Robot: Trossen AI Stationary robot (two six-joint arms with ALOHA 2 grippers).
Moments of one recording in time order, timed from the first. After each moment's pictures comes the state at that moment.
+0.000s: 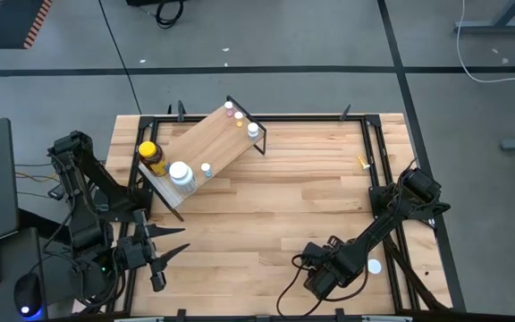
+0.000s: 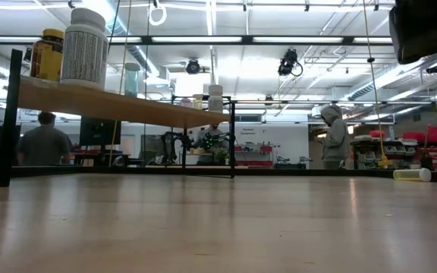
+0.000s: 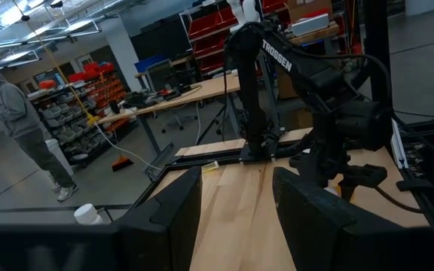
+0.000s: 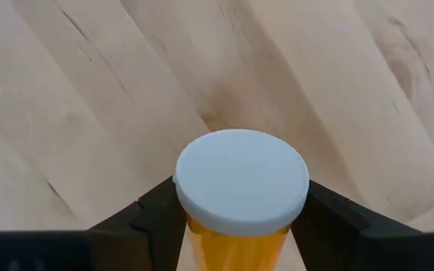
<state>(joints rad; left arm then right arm) -1.13 1.24 1.10 -0.17 -1.48 -0.07 0.74 1.88 1.22 -0.81 0.17 1.37</state>
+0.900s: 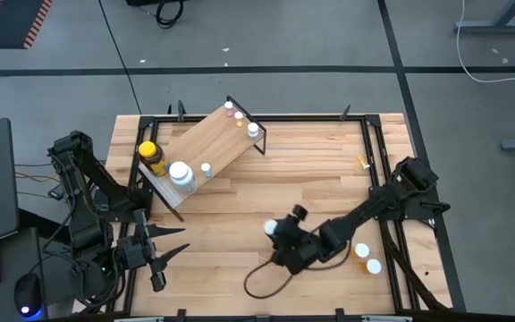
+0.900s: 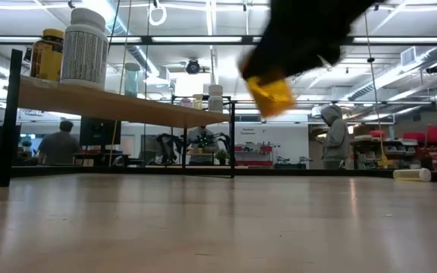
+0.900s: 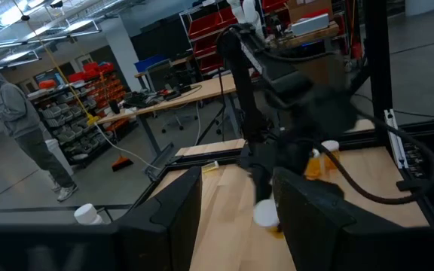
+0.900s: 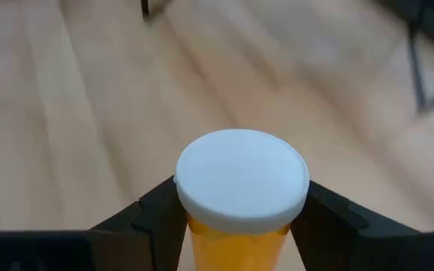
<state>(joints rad) -1.13 1.24 1.10 -0.17 -1.48 -0.07 0.54 1.82 1.22 -0.39 0.80 0.75</state>
